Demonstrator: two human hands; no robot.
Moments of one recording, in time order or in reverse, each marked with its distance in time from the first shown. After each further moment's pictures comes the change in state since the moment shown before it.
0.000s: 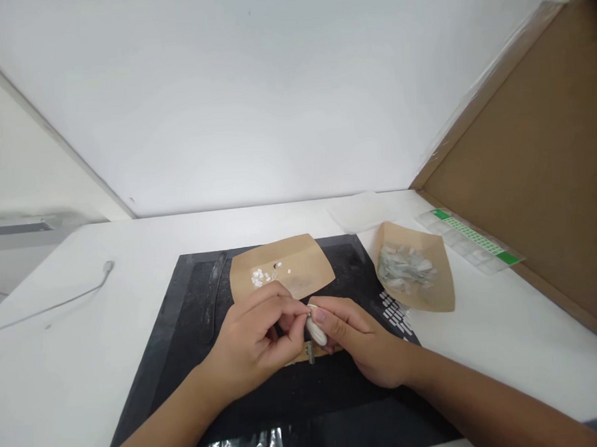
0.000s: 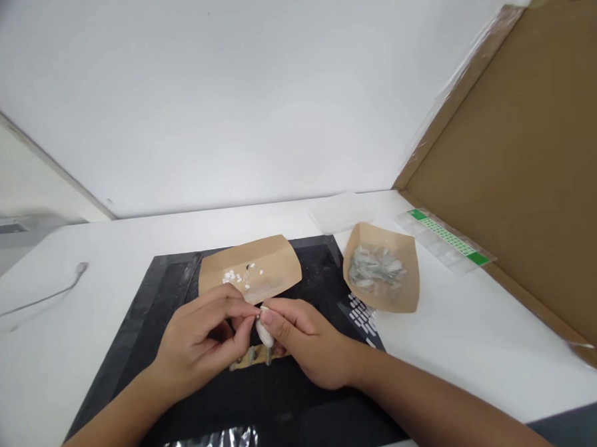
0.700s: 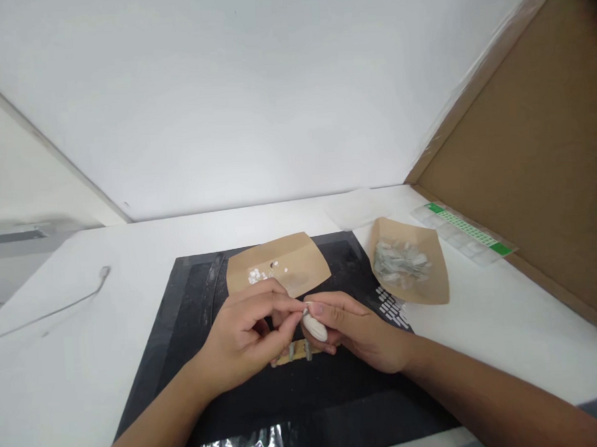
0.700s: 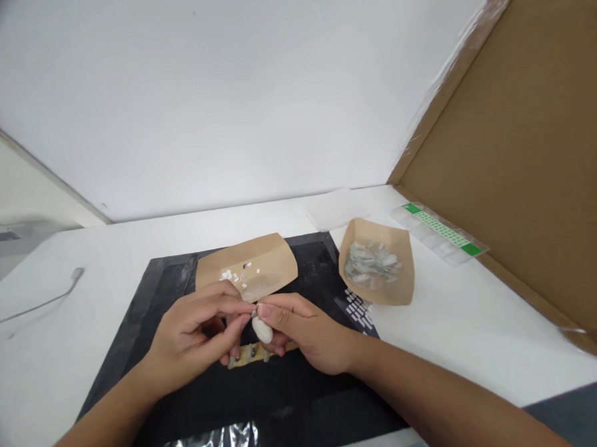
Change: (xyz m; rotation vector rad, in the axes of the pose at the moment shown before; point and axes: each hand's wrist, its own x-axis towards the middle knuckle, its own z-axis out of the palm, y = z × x) left_hand -0.002 -0.004 -0.007 -0.320 -0.109 -0.164; right_hand 0.005 0.003 0.001 0.359 -0.054 0.038
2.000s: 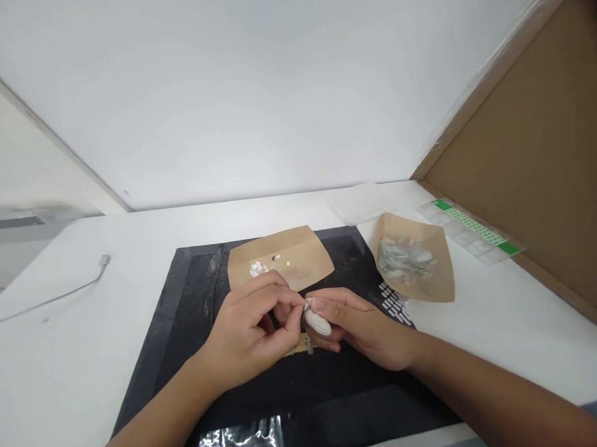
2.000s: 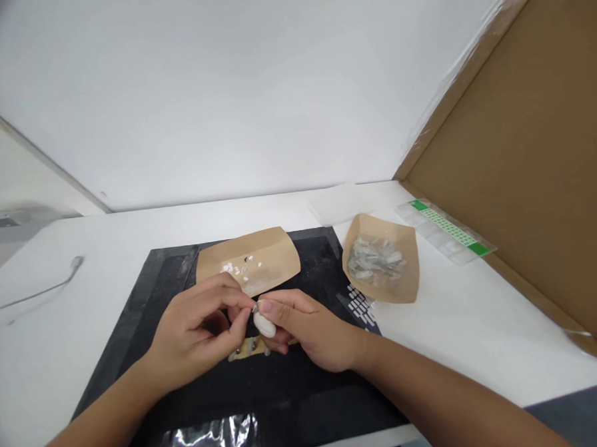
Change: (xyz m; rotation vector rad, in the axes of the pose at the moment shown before) left_hand 0.002 0.006 0.004 0.250 0.082 0.083; right_hand 0.001 -0.004 0.002 -0.020 -0.018 0.047
